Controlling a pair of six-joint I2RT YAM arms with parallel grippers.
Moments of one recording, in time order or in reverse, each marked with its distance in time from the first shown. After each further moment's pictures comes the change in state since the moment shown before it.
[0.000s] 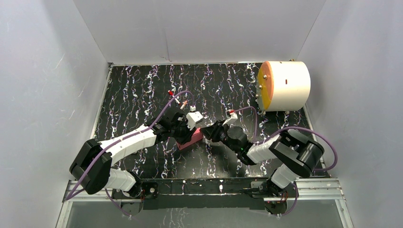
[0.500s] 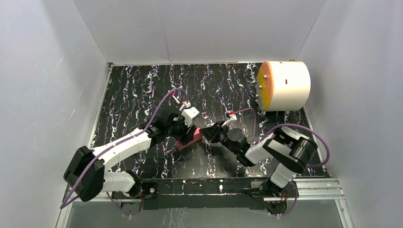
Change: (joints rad) left arm 0.005 -0.075 -0.031 0.054 -0.003 -0.080; right arm 0.013 0.078 -0.018 0.136 0.005 -0.010
